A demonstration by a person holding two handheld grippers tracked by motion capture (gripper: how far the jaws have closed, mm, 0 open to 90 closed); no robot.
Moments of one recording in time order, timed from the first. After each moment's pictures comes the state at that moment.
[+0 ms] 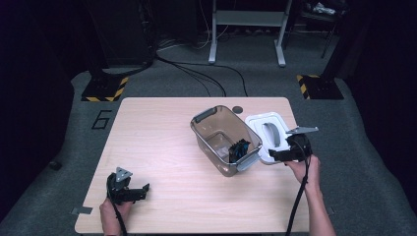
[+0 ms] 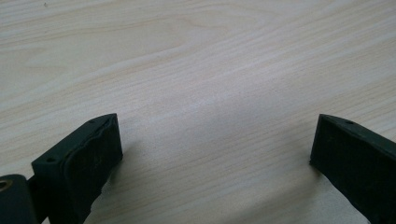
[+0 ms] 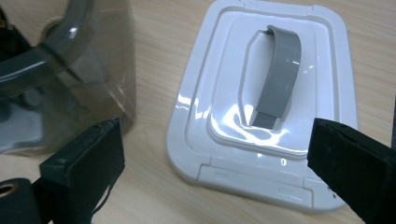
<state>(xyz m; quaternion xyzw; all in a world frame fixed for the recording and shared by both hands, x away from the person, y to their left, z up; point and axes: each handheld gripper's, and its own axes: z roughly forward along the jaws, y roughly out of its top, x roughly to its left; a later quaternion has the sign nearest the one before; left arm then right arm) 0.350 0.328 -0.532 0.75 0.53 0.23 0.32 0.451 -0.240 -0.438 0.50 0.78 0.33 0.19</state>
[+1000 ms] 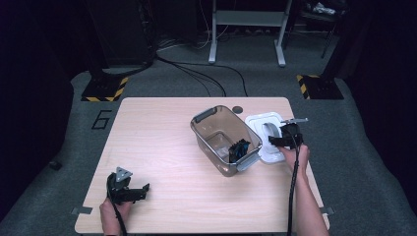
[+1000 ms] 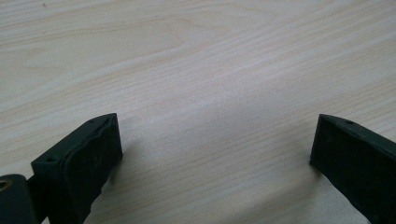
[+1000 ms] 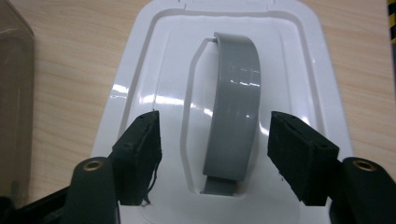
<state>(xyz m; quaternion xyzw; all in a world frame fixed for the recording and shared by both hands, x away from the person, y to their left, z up) 0.351 0.328 -0.532 0.75 0.53 0.23 0.32 0.522 -0.244 -0.480 0.56 0.74 0.31 0.20</state>
